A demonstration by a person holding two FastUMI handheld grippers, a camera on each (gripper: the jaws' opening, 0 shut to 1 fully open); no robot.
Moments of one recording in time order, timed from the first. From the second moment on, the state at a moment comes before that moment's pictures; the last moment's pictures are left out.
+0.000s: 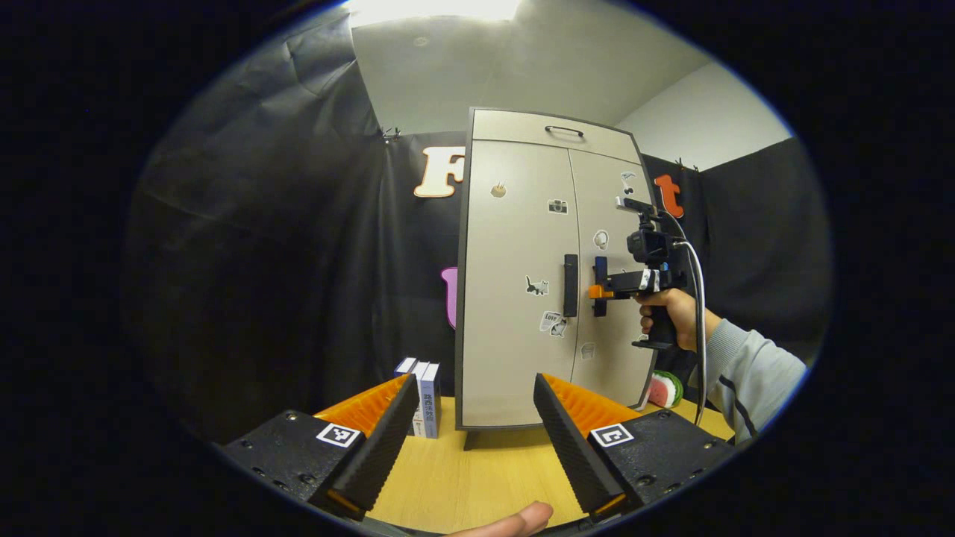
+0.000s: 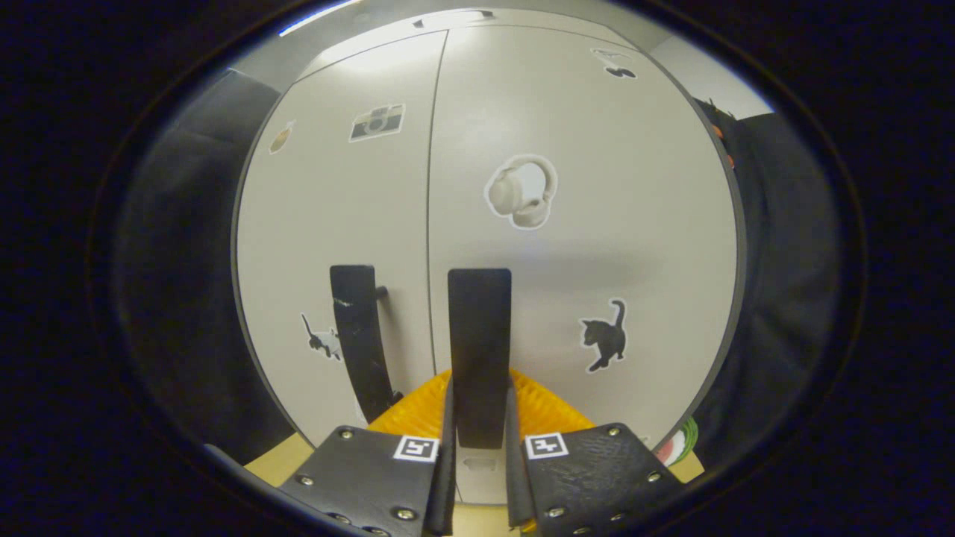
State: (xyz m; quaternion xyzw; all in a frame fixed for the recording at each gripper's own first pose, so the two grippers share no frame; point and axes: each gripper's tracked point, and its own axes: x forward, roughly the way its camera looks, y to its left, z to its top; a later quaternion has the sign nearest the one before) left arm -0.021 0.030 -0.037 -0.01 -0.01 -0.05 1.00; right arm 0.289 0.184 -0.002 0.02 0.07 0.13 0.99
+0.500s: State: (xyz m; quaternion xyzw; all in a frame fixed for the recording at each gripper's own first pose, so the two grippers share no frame) left arm -0.042 0.007 -0.024 0.02 -0.02 -0.08 1.00; right arm 0.265 0.176 0.000 0.04 0.07 0.17 0.98
